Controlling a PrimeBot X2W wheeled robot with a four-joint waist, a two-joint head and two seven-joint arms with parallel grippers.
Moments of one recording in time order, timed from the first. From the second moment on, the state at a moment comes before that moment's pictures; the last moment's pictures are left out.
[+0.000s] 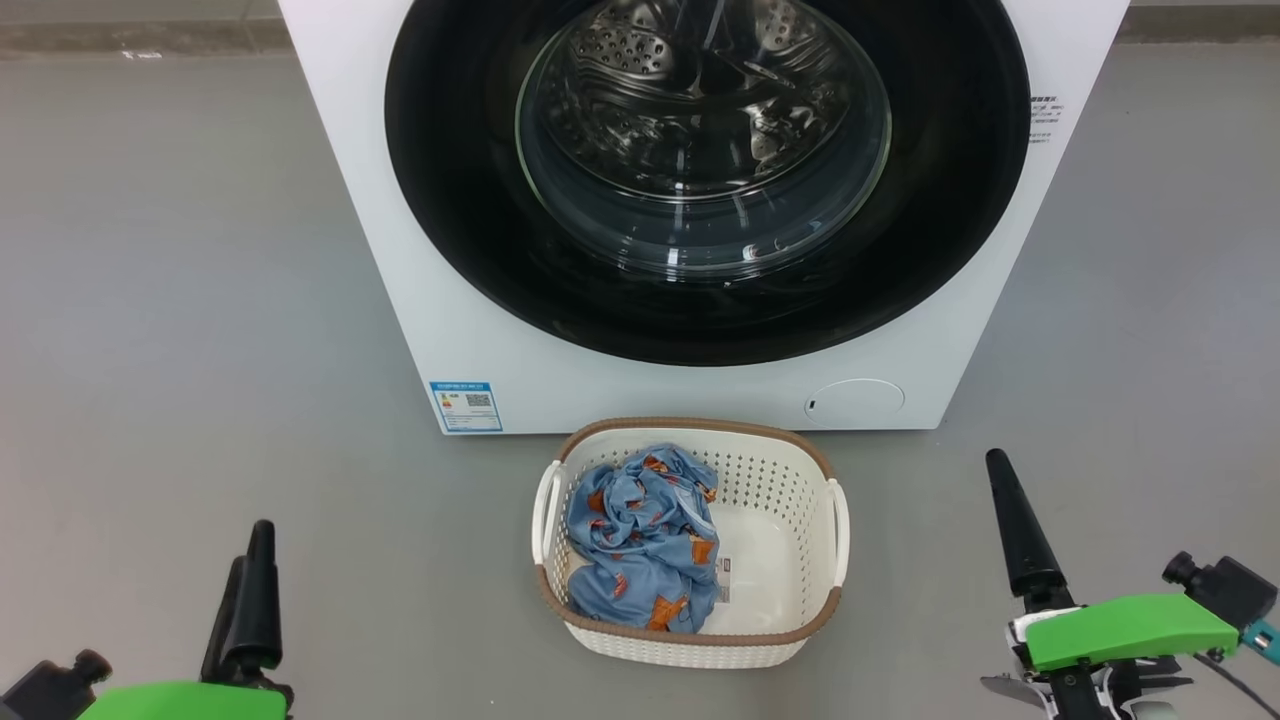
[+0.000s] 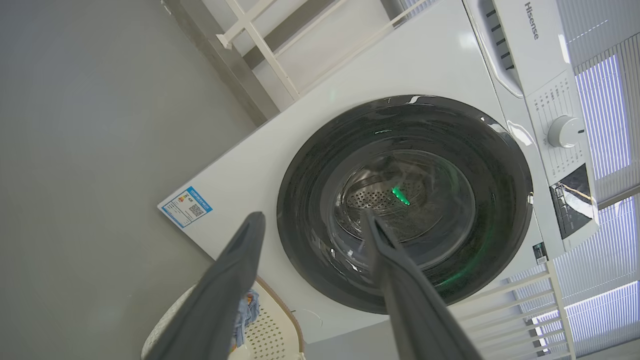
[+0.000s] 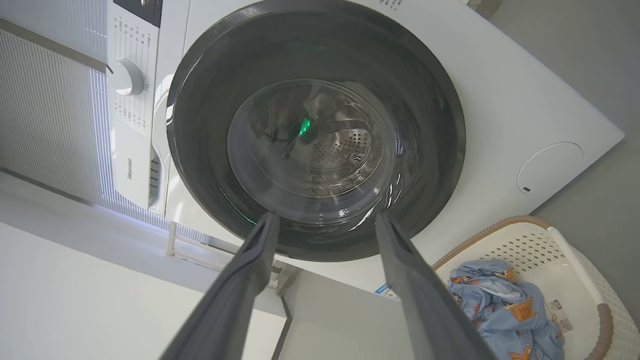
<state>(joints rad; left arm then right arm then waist) -0.05 0.11 -0.06 0.19 -1.21 -0.12 -0.07 -0.09 -0.06 0.02 0.19 1.24 0.13 -0.07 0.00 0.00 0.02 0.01</state>
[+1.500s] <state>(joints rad) -0.05 0.13 -0.10 0.20 -0.48 -0.12 -0.20 -0.17 -0.06 0.06 0.32 0.43 0.13 -0.21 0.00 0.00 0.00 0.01</state>
